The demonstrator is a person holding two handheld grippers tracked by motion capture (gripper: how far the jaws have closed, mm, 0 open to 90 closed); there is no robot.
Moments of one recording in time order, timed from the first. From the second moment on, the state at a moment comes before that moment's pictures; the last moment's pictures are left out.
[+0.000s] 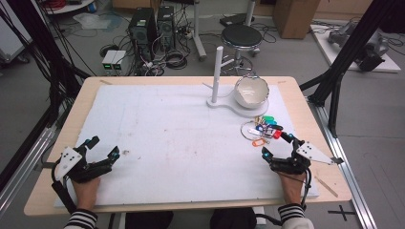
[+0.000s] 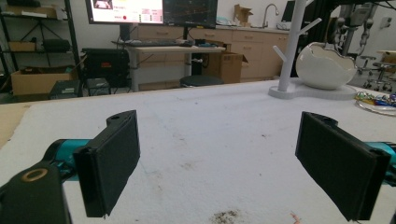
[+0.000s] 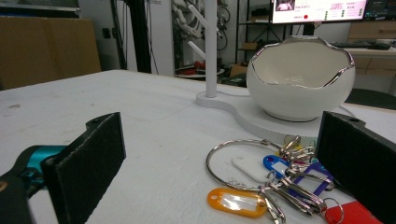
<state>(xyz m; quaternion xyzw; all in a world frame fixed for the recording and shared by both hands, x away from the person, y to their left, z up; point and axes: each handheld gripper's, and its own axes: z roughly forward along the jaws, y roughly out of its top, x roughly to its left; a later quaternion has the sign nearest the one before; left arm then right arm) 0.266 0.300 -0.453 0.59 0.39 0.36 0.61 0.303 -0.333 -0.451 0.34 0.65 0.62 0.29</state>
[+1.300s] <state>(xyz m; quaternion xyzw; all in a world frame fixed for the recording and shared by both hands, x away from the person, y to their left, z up) 0.265 0.300 -0.453 0.60 0.39 0.36 0.60 0.337 -0.336 -0.387 0.37 0.71 0.54 0.25</state>
